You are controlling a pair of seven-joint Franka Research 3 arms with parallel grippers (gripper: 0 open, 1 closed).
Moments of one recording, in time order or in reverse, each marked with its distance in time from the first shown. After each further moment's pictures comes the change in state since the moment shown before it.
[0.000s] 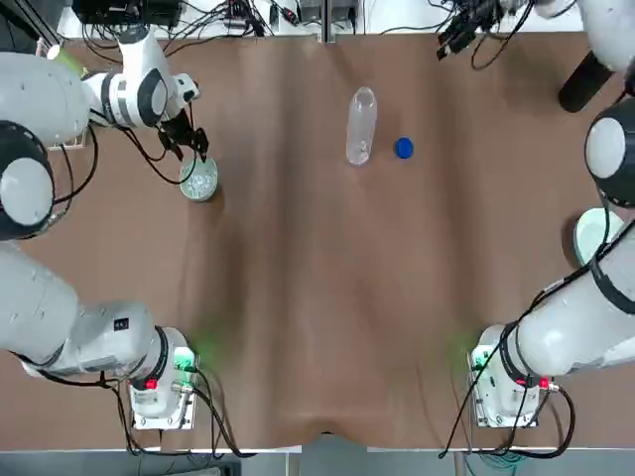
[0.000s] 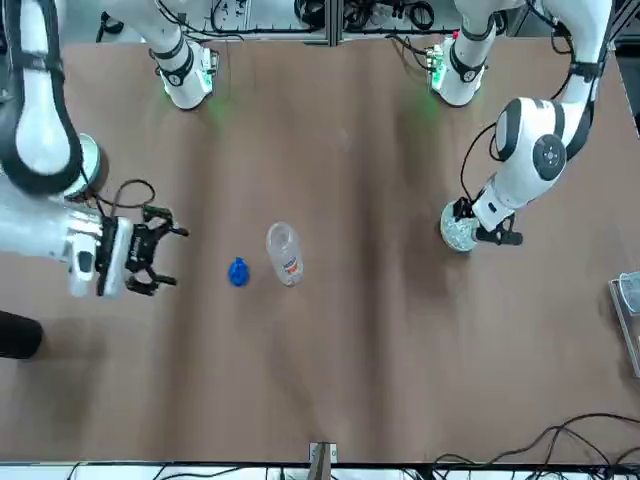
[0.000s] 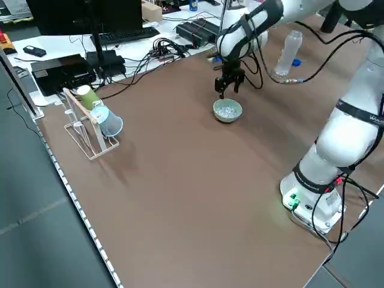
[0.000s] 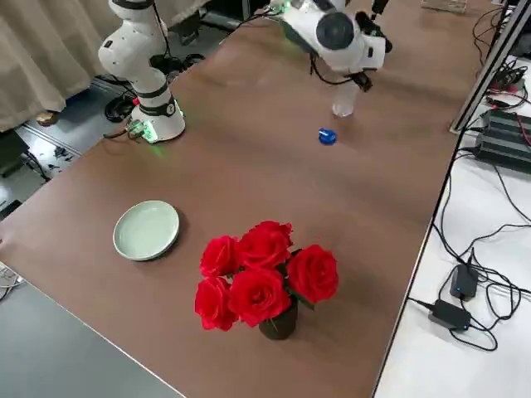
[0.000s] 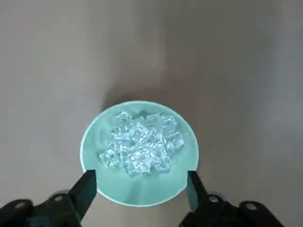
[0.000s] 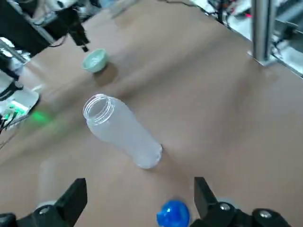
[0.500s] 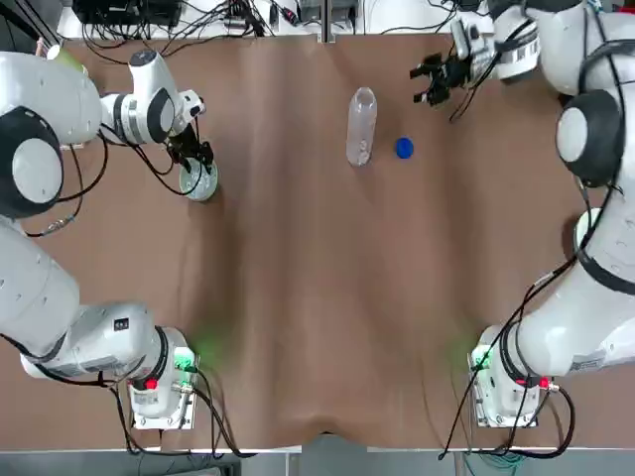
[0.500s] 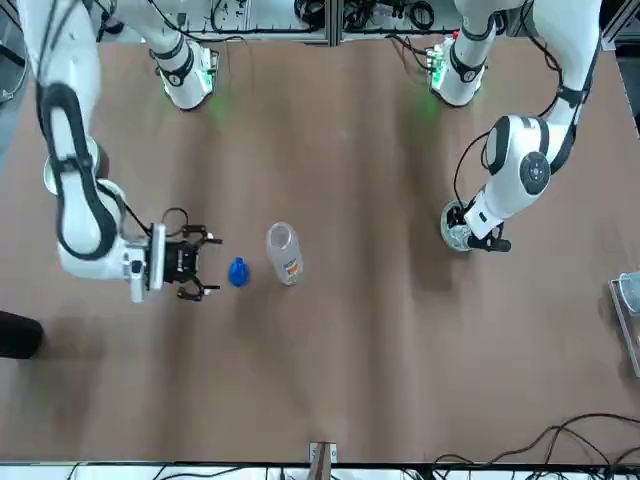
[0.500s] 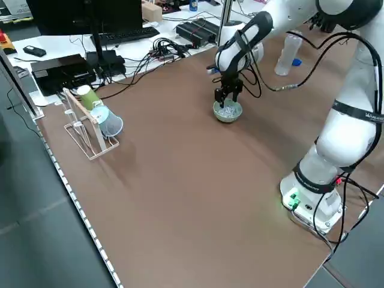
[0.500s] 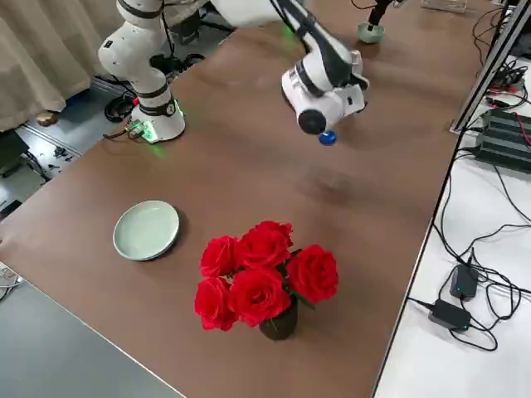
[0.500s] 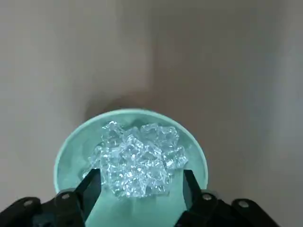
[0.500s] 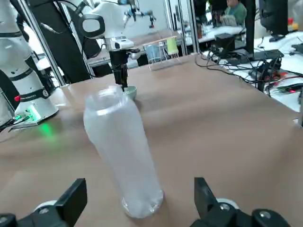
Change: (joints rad) left arm 0.001 0.096 0.000 -0.025 0.000 0.123 0.000; right arm 0.004 0.222 0.007 -0.119 0.439 -0.072 -0.688
